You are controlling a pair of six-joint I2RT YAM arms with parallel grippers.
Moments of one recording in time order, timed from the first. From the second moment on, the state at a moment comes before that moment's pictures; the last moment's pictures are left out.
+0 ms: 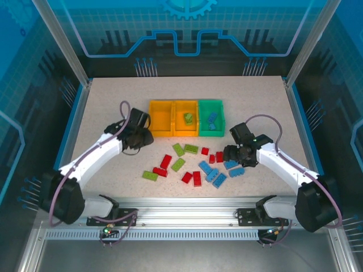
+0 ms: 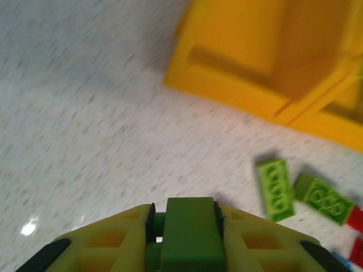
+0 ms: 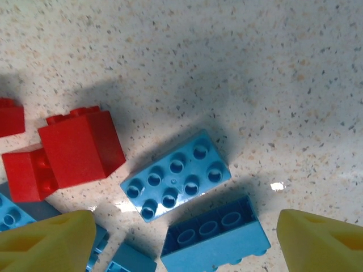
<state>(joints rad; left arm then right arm) -0.38 1.38 1.05 -0.73 -0.08 -0.76 0.40 1.25 0.79 -0.85 0.08 0.64</state>
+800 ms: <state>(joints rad) -0.43 1.97 1.65 -0.65 0.11 -0.61 0.39 1.15 0.67 -0.91 0.02 0.75</state>
